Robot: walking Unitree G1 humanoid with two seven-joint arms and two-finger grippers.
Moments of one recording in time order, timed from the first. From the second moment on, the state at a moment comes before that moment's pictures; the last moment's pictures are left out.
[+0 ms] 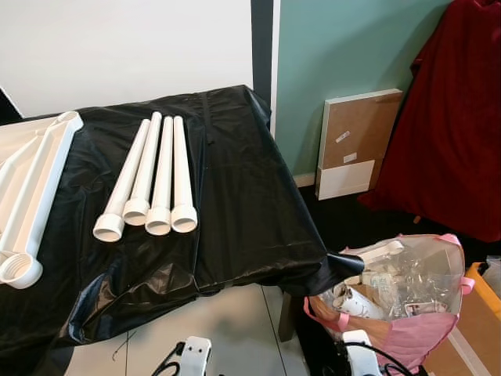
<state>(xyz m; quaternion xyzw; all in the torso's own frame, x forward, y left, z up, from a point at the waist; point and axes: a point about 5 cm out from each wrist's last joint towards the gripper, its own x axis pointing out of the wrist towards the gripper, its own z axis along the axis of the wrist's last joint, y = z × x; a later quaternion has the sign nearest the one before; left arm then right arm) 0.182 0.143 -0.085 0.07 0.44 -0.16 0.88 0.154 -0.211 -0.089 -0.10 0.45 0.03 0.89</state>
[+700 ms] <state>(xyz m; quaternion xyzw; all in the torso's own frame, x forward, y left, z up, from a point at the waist) 0.194 0.149 -0.078 0.07 0.42 -0.16 0.89 0.135 -0.221 -0.095 -0.12 0.48 0.02 0.87</state>
